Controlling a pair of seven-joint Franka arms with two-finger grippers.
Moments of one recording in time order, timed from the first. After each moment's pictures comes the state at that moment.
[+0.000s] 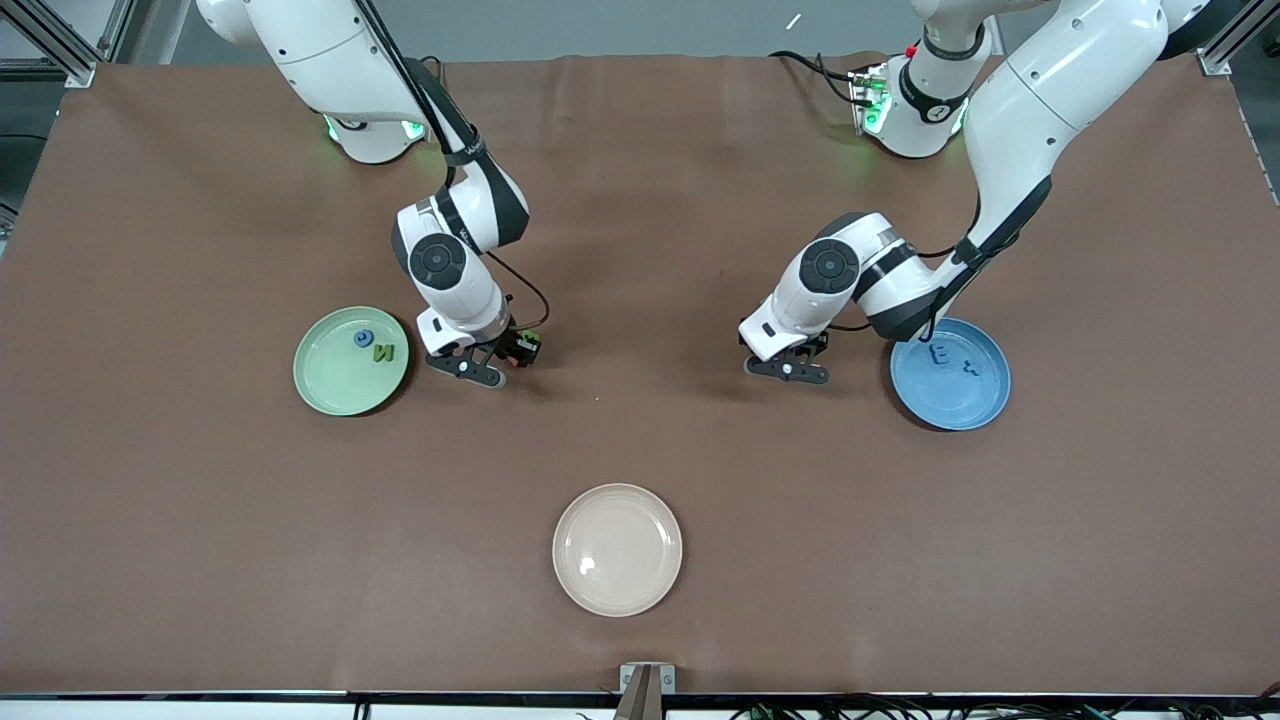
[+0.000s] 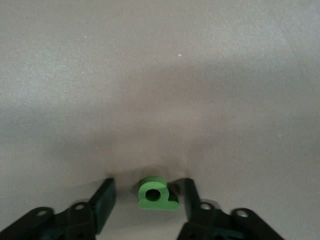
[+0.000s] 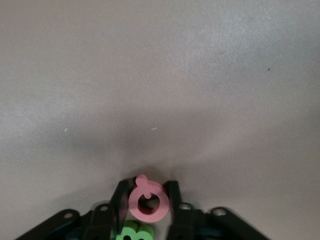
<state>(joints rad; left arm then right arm) 0.19 0.66 -0.74 -2.10 0.63 2.47 -0.81 0.58 0.46 -0.03 -2.17 0.13 2.65 0.78</state>
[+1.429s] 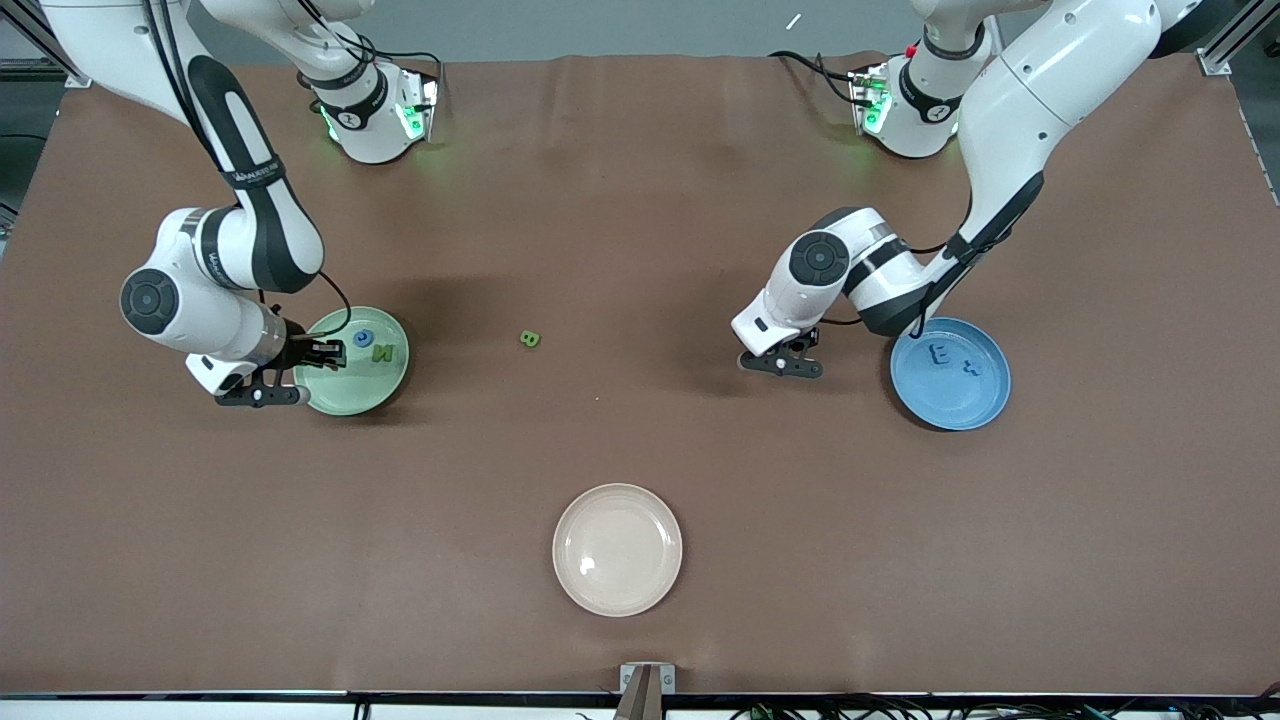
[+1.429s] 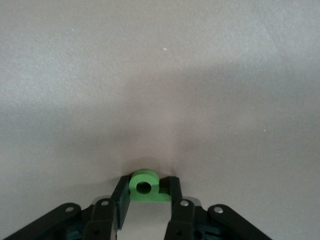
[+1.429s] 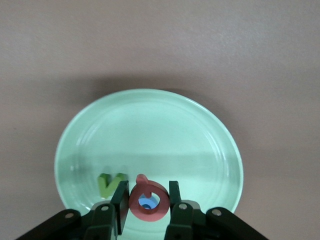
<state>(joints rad) 0.17 0.65 -0.75 -2.11 0.63 2.47 -0.84 0.09 0.27 -0.09 -2.23 0.12 2.35 -0.09</state>
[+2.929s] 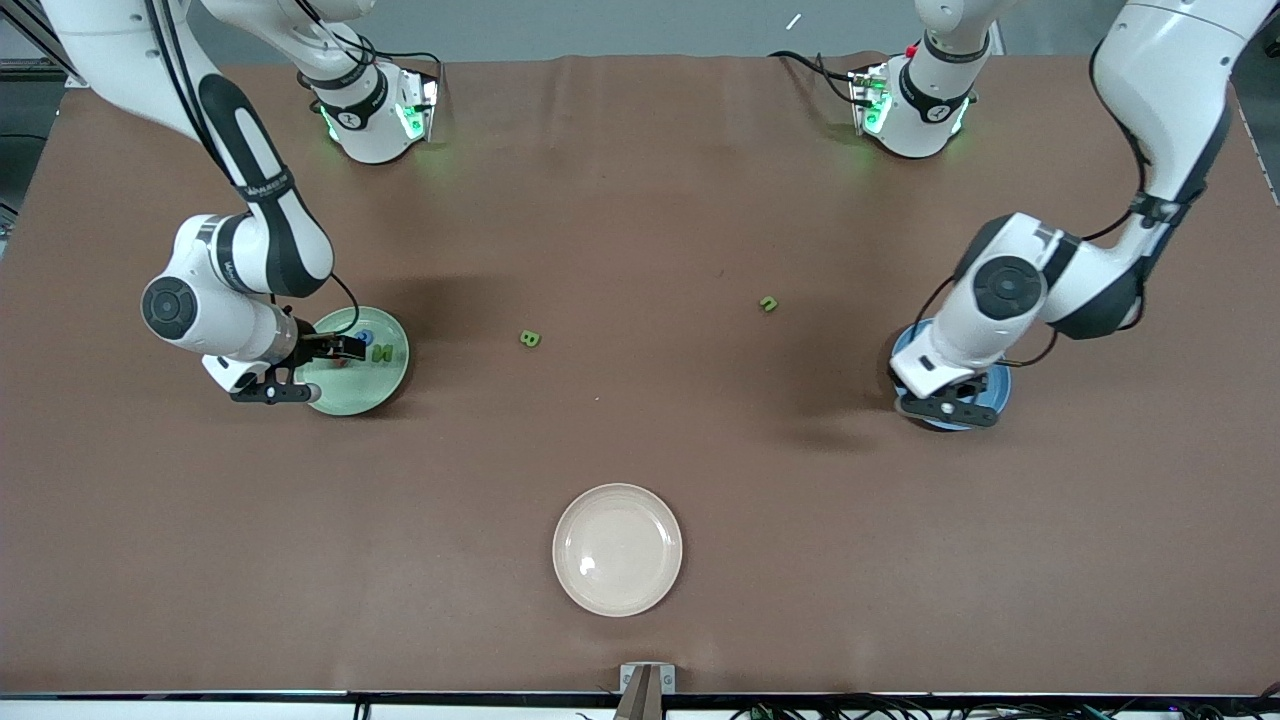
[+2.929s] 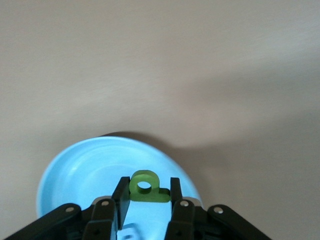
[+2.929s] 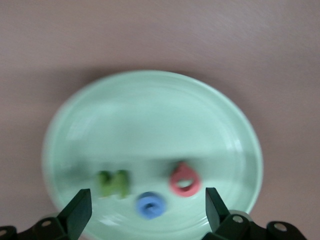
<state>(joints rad) 0.56 0.46 -0.76 -2.10 0.64 2.35 -0.36 0.10 0.29 -0.06 -2.22 0.12 2.32 0.01</state>
